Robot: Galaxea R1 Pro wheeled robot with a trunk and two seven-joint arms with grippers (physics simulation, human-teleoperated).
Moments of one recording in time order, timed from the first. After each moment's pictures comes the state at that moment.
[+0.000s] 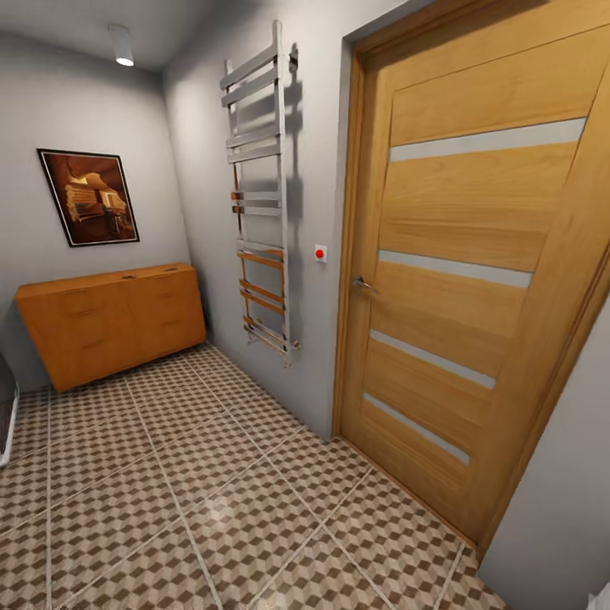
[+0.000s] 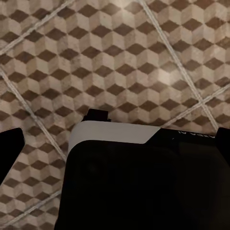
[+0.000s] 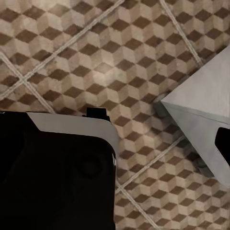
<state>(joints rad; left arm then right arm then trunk) -0.18 -0.05 -0.26 -0.01 0.40 -0.13 0.08 -0.17 0.02 0.13 0.03 -0.02 -0.16 -0.15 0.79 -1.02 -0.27</state>
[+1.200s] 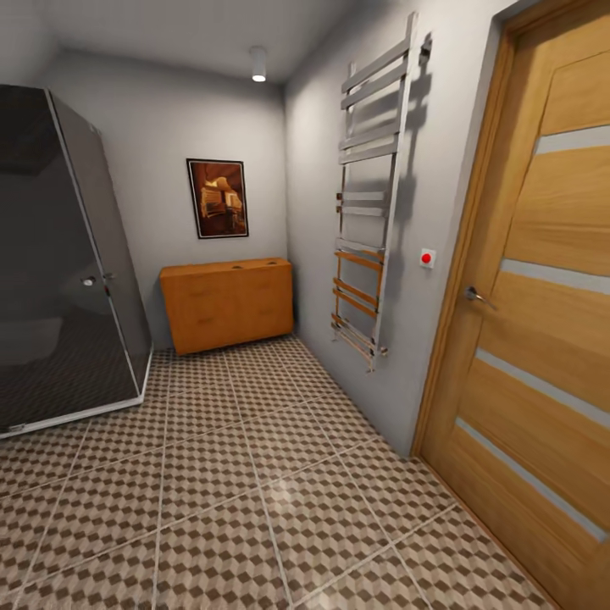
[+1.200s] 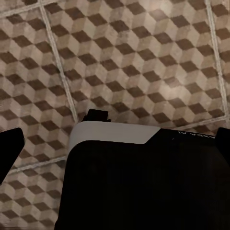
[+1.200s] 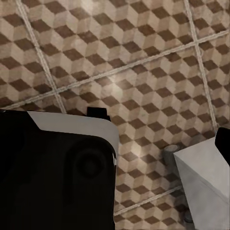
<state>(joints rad) -0.18 -0.05 -0.26 -0.01 0.40 -0.13 0.08 -0.17 0.02 0.14 0.03 -0.02 -0.16 -0.15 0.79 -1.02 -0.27</state>
